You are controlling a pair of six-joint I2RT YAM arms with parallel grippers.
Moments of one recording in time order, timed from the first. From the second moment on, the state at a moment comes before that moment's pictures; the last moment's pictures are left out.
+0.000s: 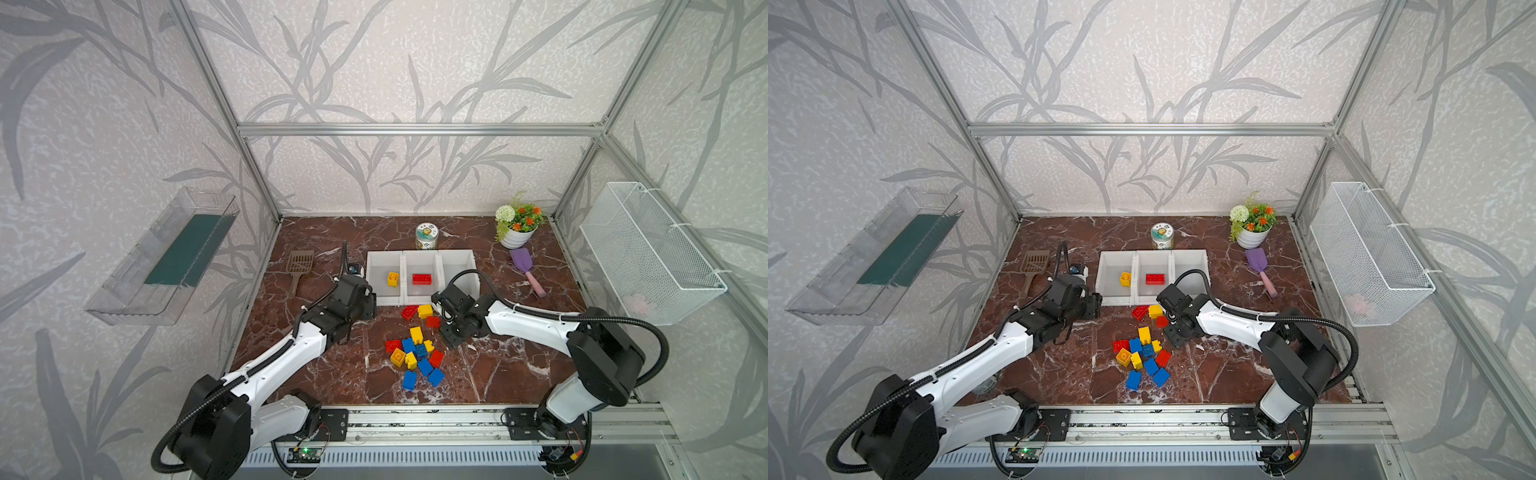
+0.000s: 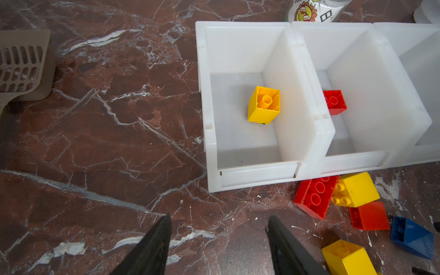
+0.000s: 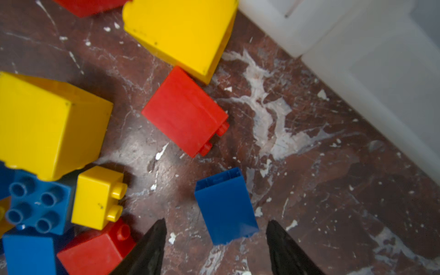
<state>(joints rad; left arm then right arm) -0.50 1.15 0.67 -0.31 -0.21 -0.38 0.78 1.62 0.93 -0.60 0.06 0.16</state>
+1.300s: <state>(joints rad) -0.50 1.19 0.70 -0.33 -0.14 -0.38 0.55 1.56 1.19 -0.61 0.16 0.20</state>
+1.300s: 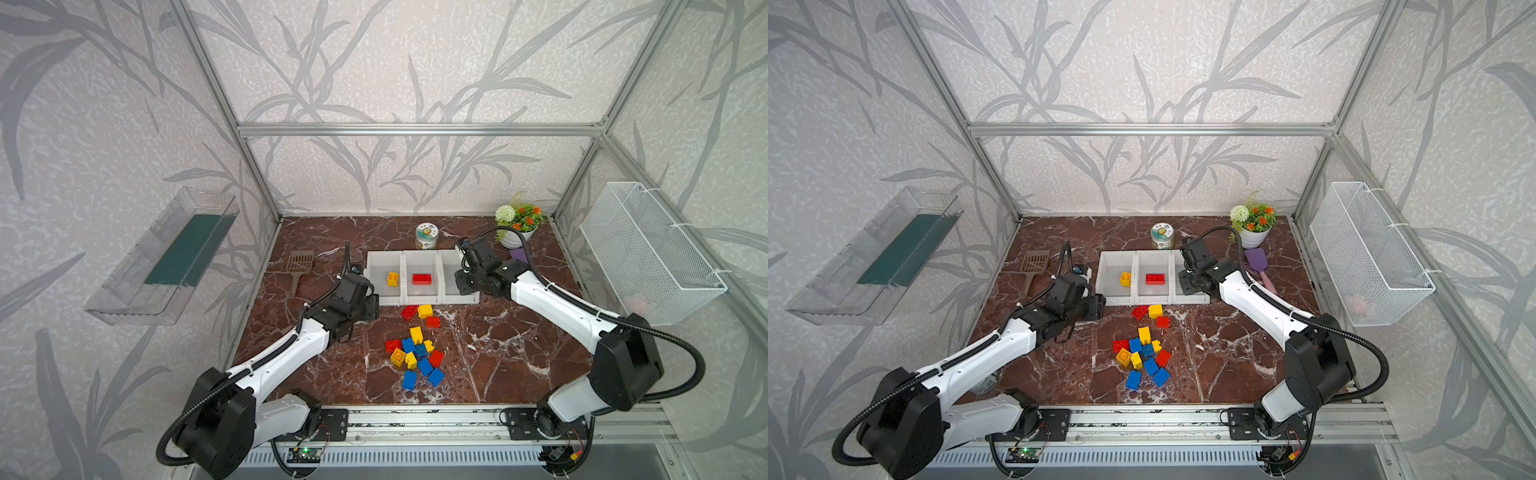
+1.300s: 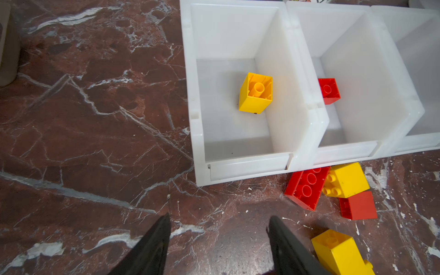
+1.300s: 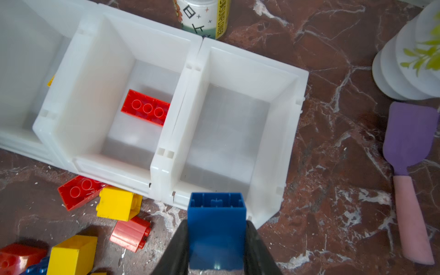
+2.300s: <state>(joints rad) -0.51 1.13 0.64 -0.31 -0.07 -0.43 0.50 1.61 1.19 -0.58 0.09 0.27</state>
